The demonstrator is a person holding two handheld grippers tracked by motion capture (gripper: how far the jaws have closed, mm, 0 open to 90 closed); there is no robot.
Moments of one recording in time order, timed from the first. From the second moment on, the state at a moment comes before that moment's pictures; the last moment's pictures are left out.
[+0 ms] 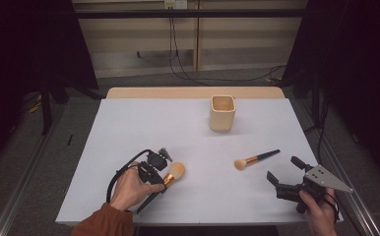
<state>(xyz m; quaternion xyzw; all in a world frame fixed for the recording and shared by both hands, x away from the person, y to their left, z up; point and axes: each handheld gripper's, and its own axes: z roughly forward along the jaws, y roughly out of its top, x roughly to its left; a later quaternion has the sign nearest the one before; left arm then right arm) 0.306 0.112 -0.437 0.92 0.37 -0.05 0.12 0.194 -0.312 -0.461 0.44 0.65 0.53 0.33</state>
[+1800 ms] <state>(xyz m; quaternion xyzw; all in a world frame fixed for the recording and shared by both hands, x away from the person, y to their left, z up) 0.292 0.127 -0.413 0.83 0.30 0.05 0.47 0.192 -0.293 -0.448 0.40 0.66 0.56 0.31</state>
